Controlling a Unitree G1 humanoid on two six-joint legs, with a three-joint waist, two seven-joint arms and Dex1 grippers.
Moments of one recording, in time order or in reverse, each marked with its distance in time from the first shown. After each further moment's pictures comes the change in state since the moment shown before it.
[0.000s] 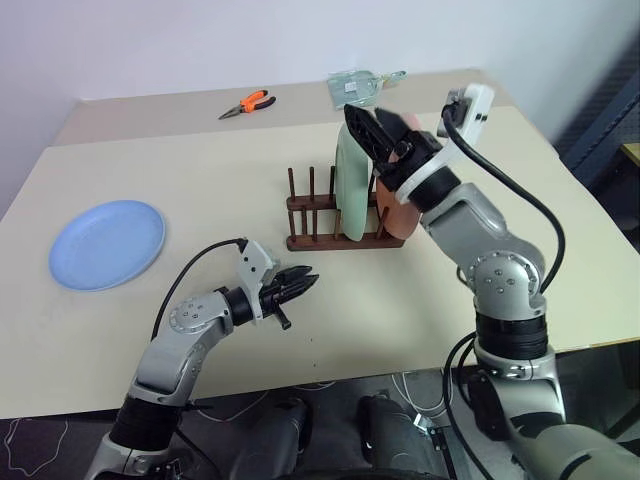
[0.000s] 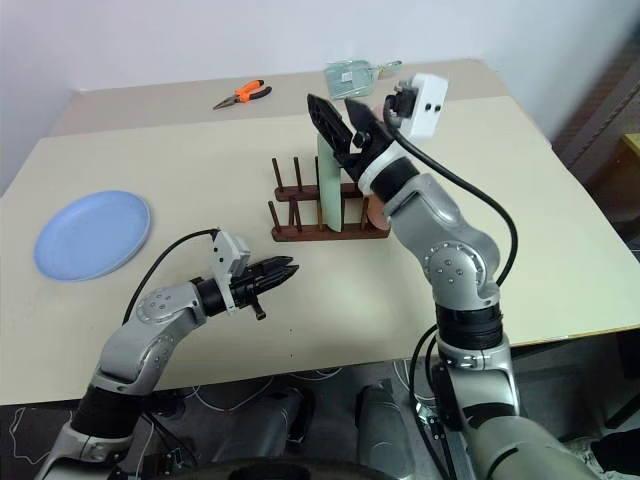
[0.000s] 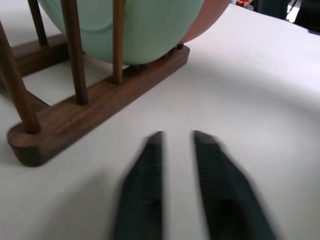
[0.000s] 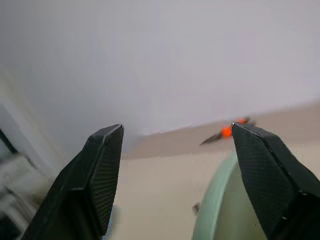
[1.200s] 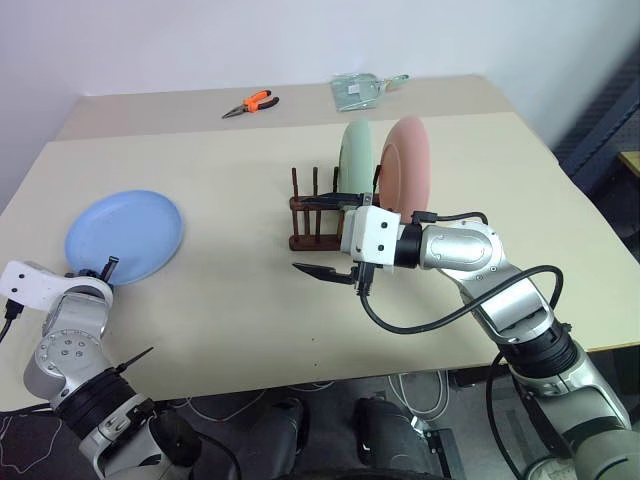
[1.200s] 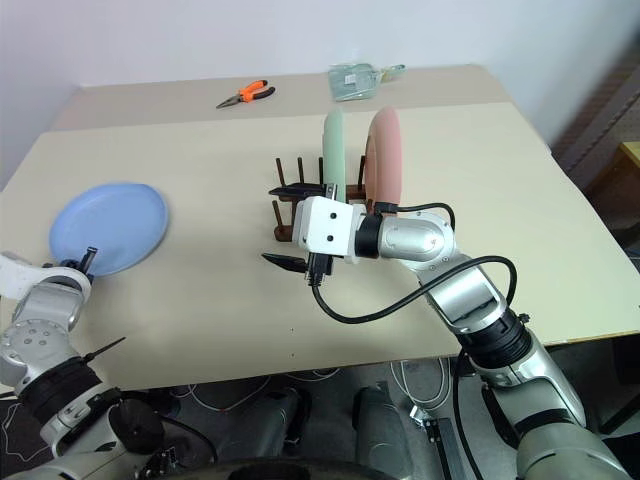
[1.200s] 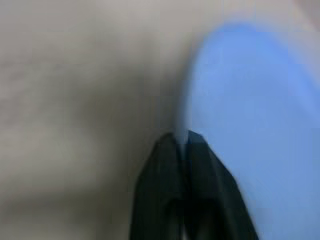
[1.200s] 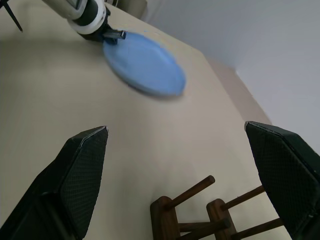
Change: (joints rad) left arm -0.238 -0.190 1.031 0.180 -0.321 0.361 1.142; right arm 0.080 -0.218 0.355 -0.064 -0.690 -0.300 0.737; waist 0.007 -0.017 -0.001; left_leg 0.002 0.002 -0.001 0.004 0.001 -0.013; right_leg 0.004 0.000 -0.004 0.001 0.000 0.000
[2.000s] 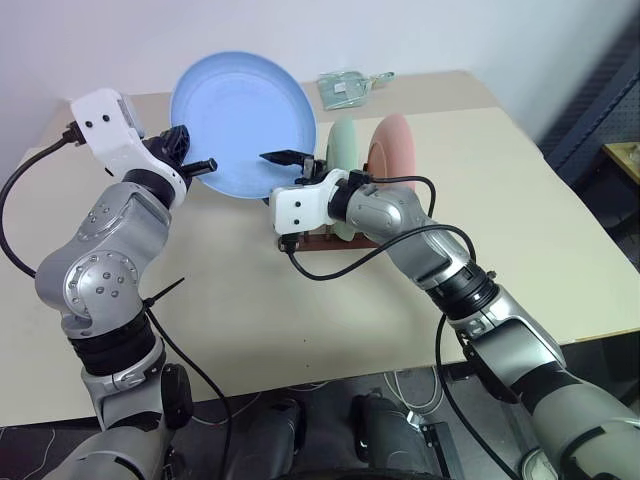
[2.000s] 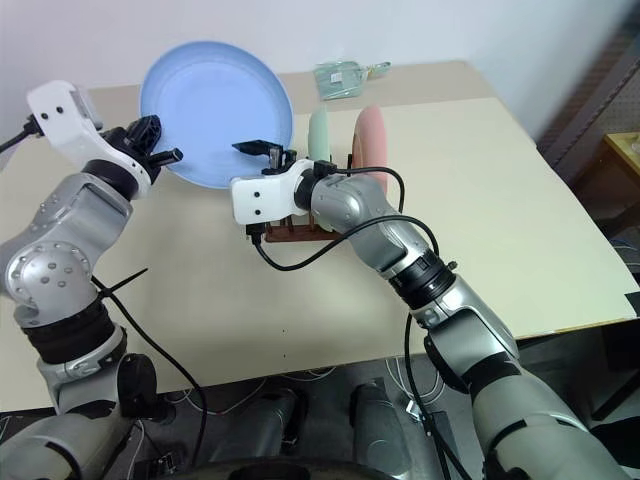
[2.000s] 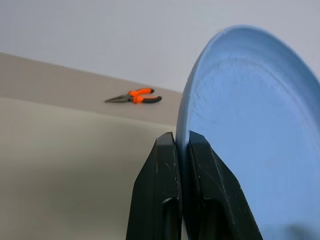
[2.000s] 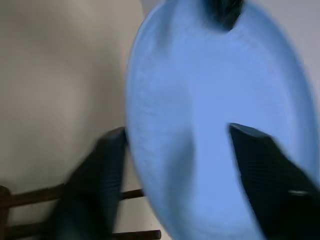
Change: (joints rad) left arm -0.253 0.121 -0.492 -0.383 -0.058 0.227 -0.121; right arm -0.328 0.250 0.170 0.545 -0.600 -0.342 -0.280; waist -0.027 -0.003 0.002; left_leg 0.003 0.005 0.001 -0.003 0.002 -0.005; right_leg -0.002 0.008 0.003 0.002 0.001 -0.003
